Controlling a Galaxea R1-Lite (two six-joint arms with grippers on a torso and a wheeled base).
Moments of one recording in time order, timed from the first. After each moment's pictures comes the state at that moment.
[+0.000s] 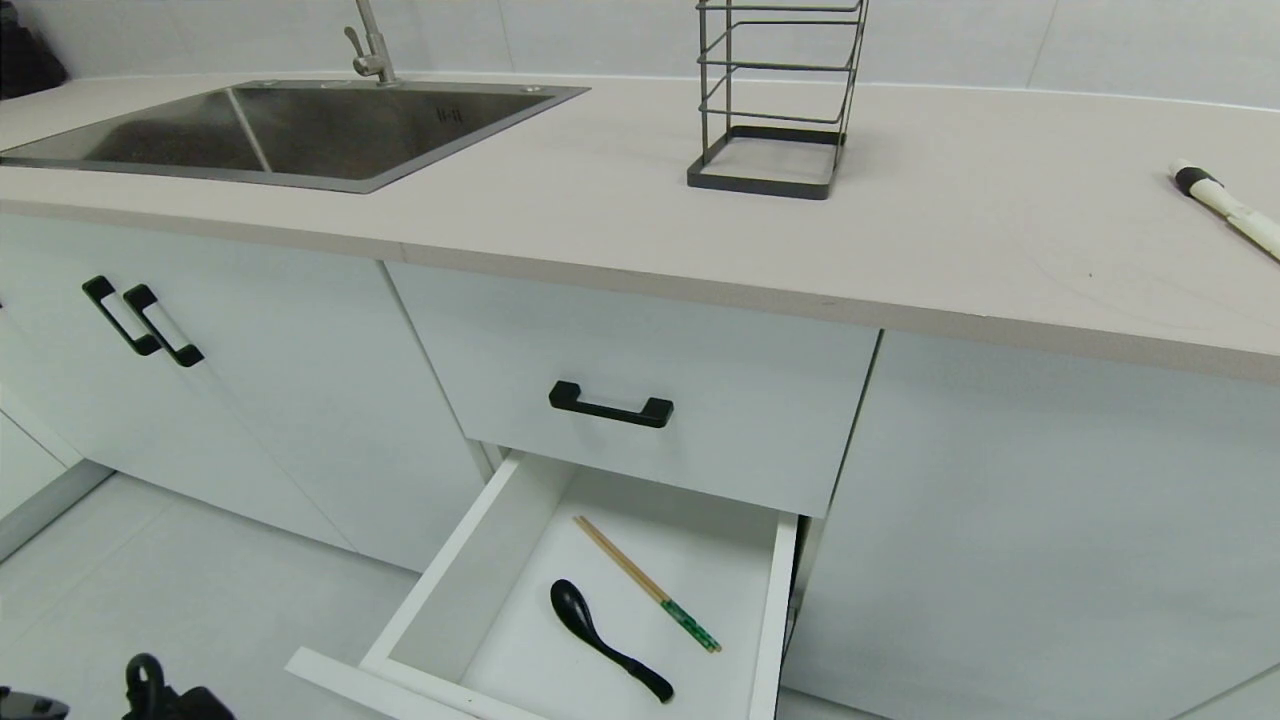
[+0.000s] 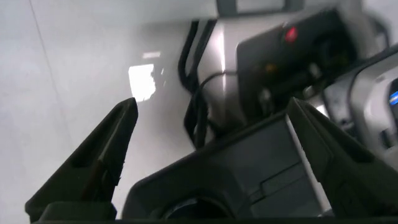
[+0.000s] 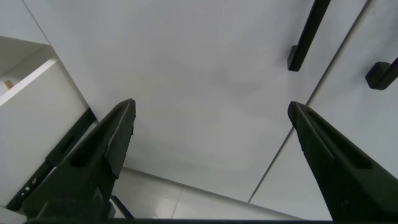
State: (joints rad) left arm -0.17 1.04 -0.24 0.23 -0.23 0.19; right arm 0.00 0.00 0.00 0.00 -0.01 -0.01
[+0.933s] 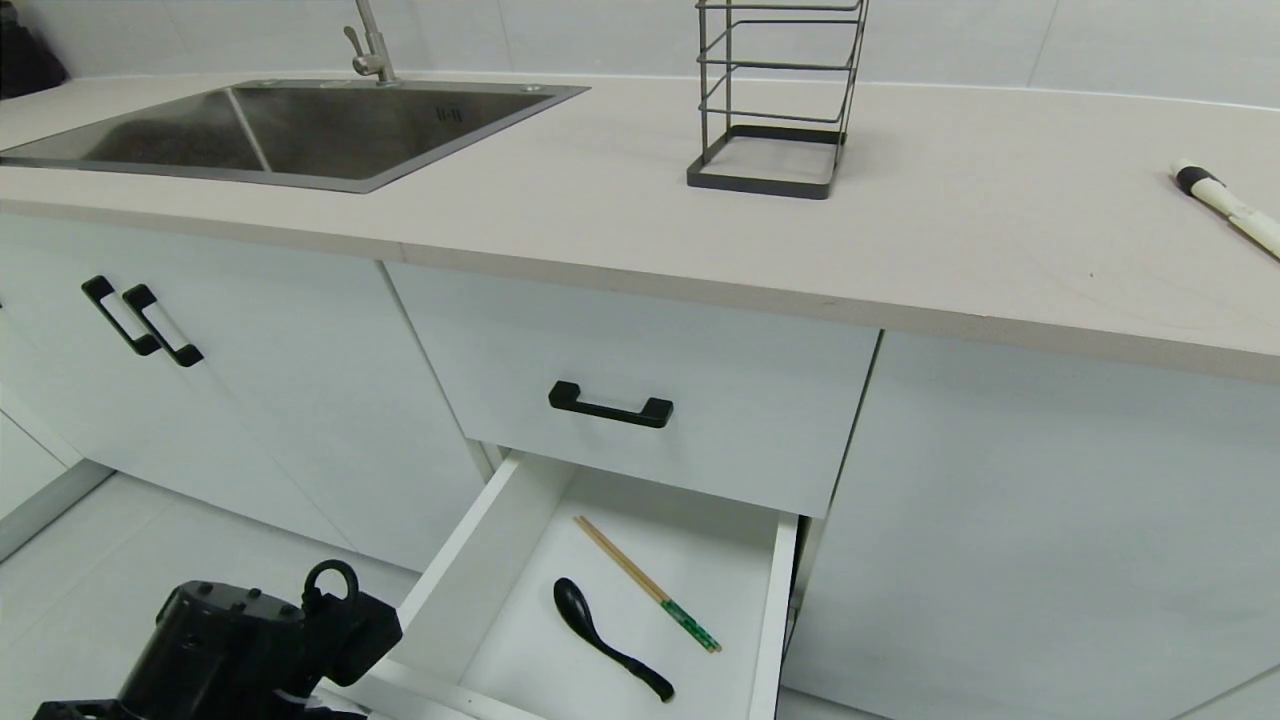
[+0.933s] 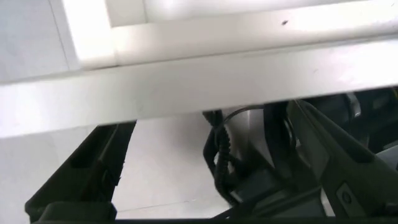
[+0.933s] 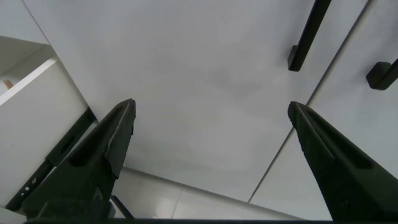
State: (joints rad) left arm -0.39 1.46 -0.25 -0.21 -0.04 -0.01; right arm 0.00 0.00 0.00 0.00 -0.01 -0.02
